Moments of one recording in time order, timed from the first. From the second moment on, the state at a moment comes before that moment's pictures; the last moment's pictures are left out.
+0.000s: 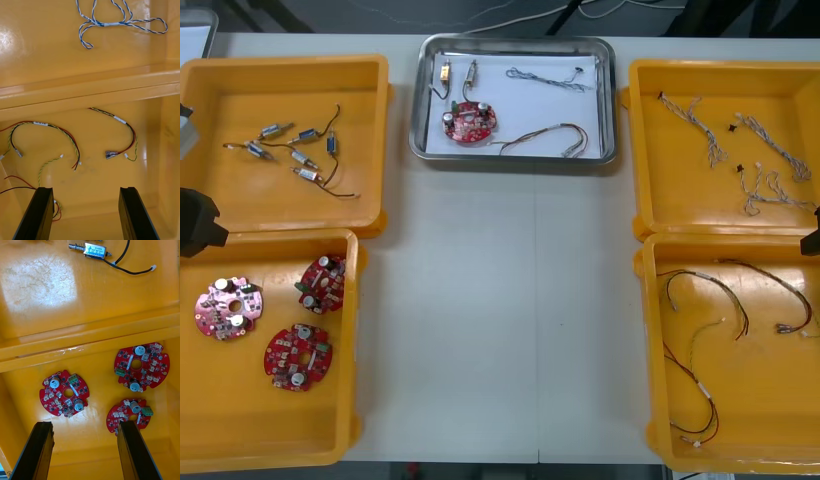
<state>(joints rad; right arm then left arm) -0.28 -0.92 -0.21 -2.10 -0.92 1.92 1.03 -0.27 0.93 0.21 -2.20 0.92 1.88 -1.25</state>
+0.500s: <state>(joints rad) -0.25 -0.83 -0.21 -2.06 -0.86 1.89 1.08 -0.27 0.93 0.21 -2.20 0.92 1.88 -1.25</state>
